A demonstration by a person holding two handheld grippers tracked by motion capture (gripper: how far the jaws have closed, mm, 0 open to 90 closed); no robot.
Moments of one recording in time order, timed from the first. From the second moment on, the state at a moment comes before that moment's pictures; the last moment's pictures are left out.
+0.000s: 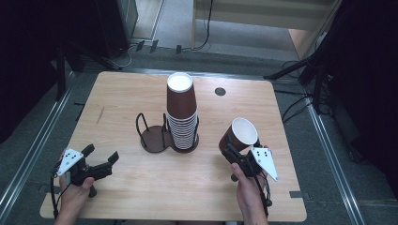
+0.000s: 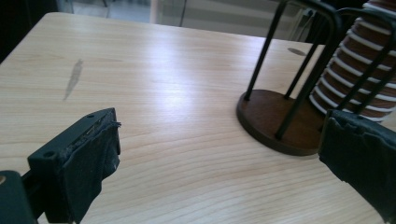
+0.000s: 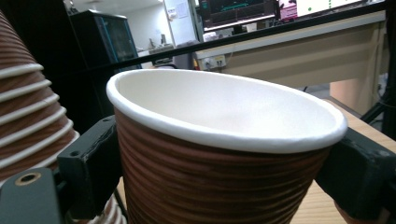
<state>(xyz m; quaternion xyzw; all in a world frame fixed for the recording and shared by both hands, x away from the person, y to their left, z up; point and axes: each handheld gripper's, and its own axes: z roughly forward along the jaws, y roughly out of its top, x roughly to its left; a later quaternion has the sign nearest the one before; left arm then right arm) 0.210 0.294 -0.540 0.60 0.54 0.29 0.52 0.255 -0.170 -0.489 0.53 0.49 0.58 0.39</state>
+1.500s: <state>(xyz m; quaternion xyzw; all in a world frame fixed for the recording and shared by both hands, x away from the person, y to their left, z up) 0.214 0.294 -0.548 0.59 0.57 0.32 0.48 0.359 -0.172 -0.510 0.54 0.52 0.47 0.46</state>
